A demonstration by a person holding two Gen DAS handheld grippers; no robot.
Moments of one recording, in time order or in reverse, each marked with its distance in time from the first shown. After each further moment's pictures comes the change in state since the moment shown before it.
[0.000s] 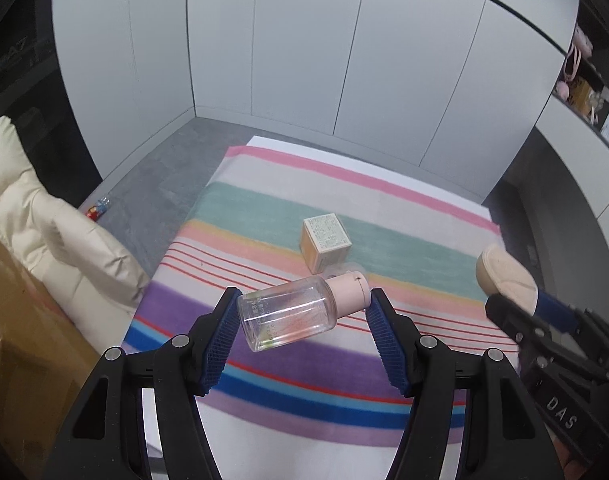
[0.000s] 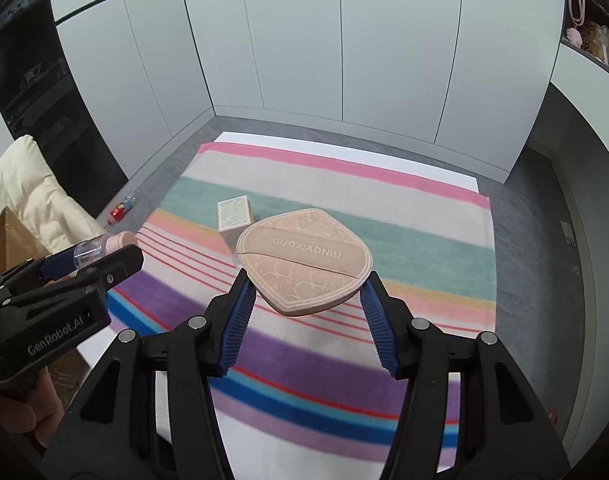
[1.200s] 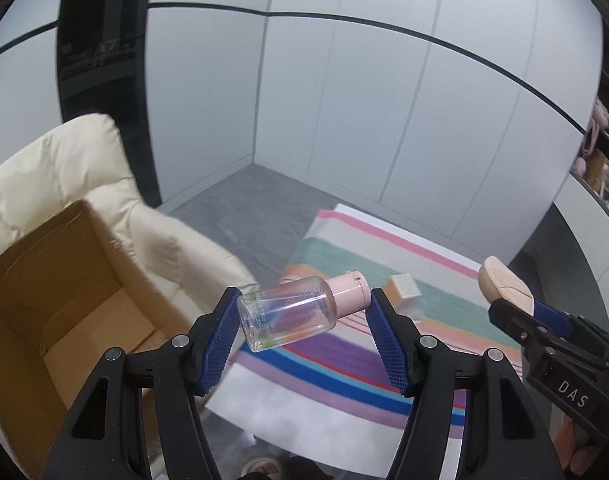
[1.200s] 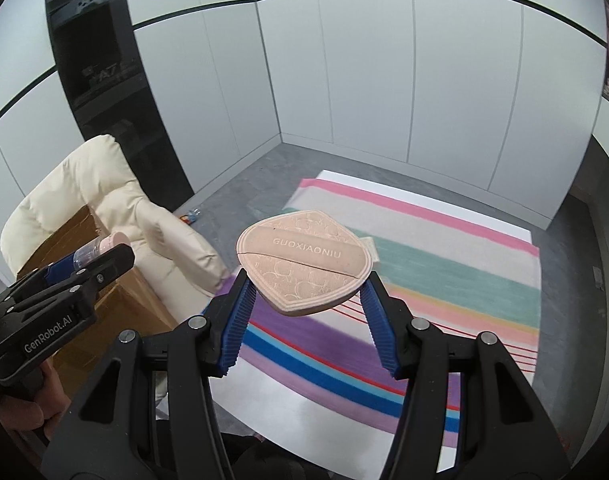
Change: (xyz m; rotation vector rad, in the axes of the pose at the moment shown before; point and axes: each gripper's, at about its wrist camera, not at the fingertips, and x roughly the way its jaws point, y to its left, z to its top) left arm -0.130 0.128 -0.022 -0.149 -0.216 0.093; right arm -0.075 0.132 0.009 -0.114 -0.110 0.159
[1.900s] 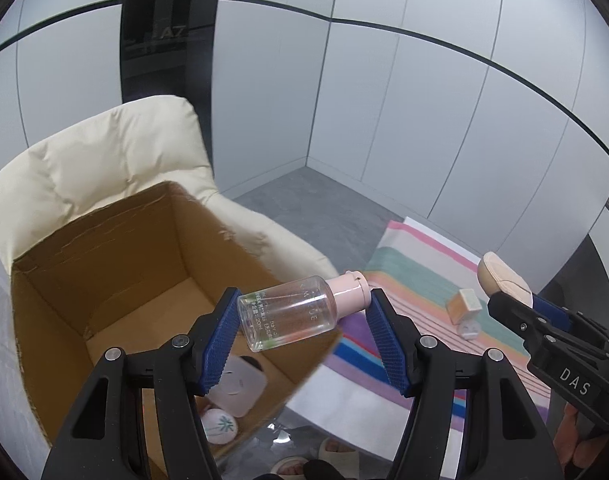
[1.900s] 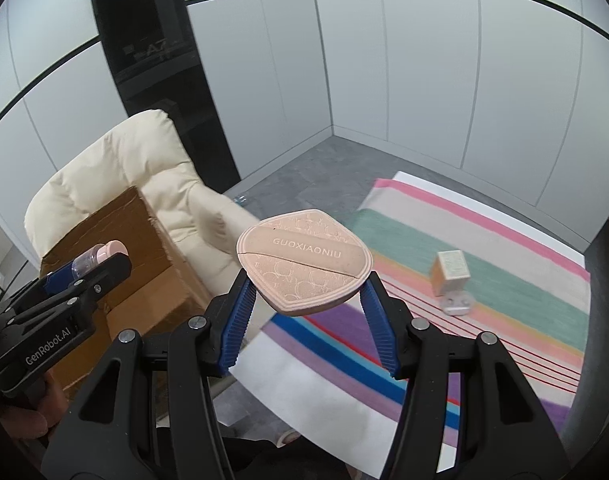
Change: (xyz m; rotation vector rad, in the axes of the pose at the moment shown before) left arm -0.022 0.094 -0.007 -0.102 -0.020 0.128; right arm 0.035 0.096 0.008 -0.095 0.032 0.131
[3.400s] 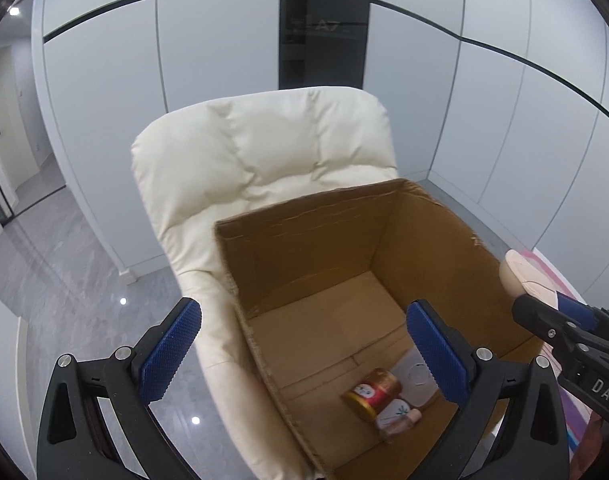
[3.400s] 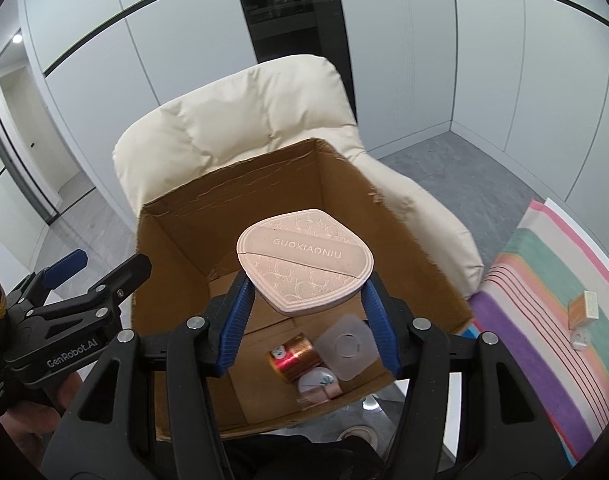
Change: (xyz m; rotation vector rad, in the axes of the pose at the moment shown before) left arm -0.061 0.196 -0.025 -0.186 -0.009 0.348; right arm 0.034 0.210 -0.013 -0.236 0.099 0.281
